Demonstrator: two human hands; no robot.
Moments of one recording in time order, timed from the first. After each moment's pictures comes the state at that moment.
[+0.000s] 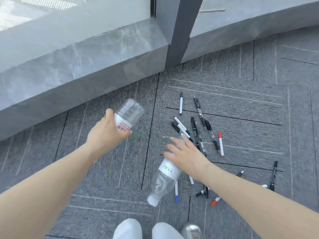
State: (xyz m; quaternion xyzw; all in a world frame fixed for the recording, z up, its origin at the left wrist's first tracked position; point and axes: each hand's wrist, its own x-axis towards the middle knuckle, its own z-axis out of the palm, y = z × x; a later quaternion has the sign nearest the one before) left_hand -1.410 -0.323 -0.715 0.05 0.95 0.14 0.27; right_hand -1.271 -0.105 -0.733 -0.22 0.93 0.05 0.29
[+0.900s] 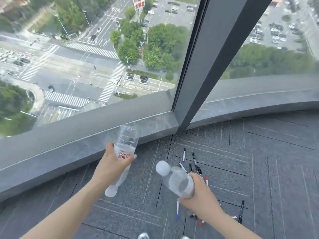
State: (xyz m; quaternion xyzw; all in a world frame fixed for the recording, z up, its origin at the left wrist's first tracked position) left_hand -1.401 -0.395 -0.332 -0.12 0.89 0.38 0.24; right_hand -1.268 -0.155 -0.364 0.18 0.88 -0.38 0.24
